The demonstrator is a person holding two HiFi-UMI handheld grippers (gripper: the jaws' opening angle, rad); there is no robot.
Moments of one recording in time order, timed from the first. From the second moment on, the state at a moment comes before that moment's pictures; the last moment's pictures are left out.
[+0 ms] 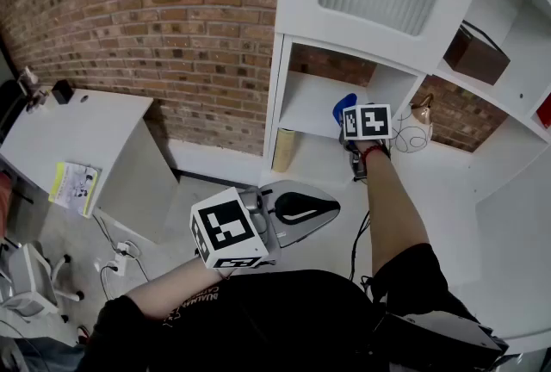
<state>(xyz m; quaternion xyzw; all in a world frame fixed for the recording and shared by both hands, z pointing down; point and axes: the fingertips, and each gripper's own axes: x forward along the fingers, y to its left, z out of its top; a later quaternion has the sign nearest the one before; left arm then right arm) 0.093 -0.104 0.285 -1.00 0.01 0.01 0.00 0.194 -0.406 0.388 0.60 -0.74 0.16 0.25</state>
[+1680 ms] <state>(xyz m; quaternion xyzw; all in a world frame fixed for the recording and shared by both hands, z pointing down) 0.081 -0.102 0.283 -1.00 0.04 0.01 0.01 0.119 -0.403 0.394 0.53 -0.80 0.15 0.26</state>
